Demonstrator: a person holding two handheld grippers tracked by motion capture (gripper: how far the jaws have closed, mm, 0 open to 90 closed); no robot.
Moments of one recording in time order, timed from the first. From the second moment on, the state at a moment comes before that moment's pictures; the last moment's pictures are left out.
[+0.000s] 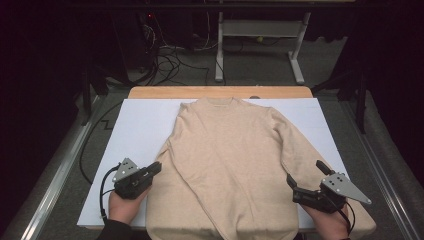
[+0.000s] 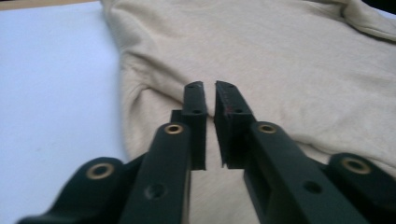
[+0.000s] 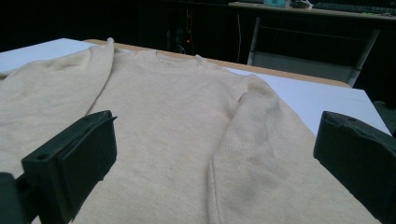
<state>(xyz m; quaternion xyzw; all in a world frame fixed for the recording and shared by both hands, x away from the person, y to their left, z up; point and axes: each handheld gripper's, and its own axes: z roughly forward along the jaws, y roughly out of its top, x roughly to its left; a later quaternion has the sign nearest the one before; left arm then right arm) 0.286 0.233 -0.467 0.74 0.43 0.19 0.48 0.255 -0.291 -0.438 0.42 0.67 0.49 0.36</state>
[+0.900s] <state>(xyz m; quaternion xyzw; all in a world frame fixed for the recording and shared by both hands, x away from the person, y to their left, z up) 0.290 0.239 -0.468 0.72 0.42 0.18 0.52 0.247 -0.302 -0.432 0.44 0.67 0.49 0.36</state>
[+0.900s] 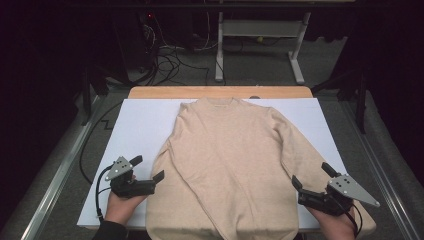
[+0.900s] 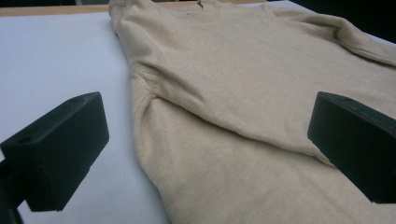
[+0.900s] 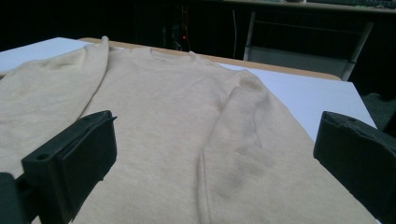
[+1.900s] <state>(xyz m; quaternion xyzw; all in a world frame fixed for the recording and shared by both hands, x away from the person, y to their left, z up) 0.289 0.236 -0.474 0.73 0.43 0.19 0.51 0.232 -0.375 -0.440 0.50 0.65 0.44 0.37</state>
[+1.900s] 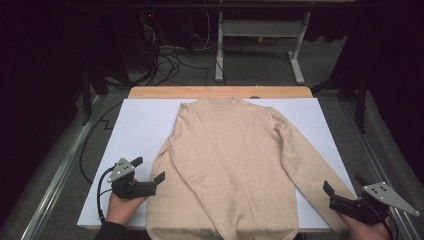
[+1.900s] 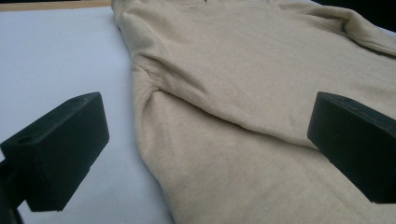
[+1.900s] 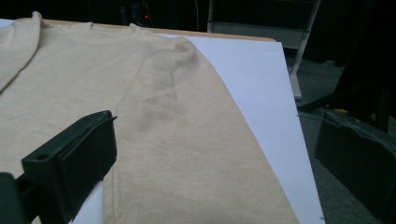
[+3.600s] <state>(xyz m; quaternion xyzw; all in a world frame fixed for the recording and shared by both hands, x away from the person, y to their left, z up) 0.289 0.235 -0.475 0.73 0.42 0.18 0.51 0.241 -0.404 -0.474 0.58 0.69 0.33 0.29</state>
